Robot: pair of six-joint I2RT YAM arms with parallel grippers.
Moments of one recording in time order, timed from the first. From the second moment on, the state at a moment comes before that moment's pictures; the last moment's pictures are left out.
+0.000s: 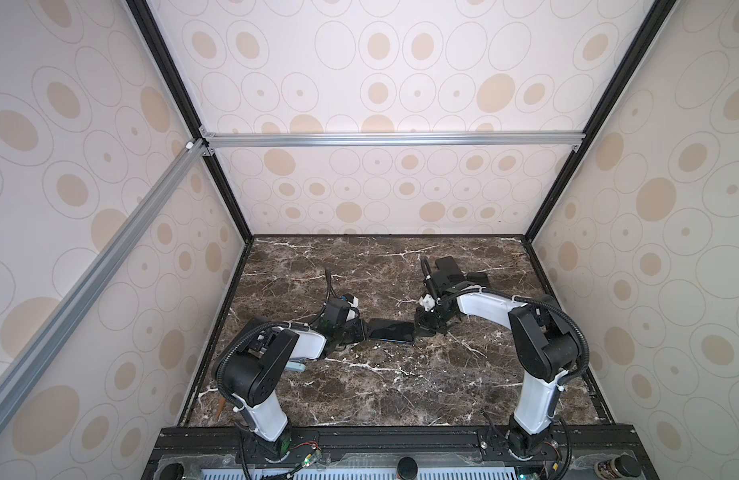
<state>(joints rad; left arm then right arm) -0.49 1.73 0.61 0.32 0.35 -0.67 0.49 1.92 1.17 -0.63 -0.44 0.63</state>
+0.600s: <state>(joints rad) -0.52 1.71 0.56 0.38 0.27 -0.70 0.49 1.97 1.22 -0.68 -0.47 0.58</state>
